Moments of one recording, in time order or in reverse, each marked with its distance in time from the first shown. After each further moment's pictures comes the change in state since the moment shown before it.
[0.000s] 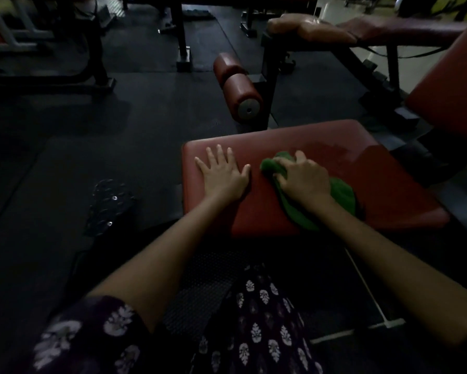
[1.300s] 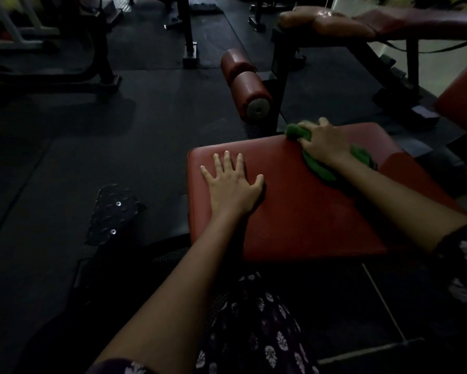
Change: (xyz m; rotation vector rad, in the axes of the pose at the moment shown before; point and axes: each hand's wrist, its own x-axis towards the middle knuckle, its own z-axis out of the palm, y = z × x) left_hand 0.005 -0.002 0.008 -0.051 0.143 -0.015; right_hand 0.122 0.048 0.022 0.000 -0.027 0.054
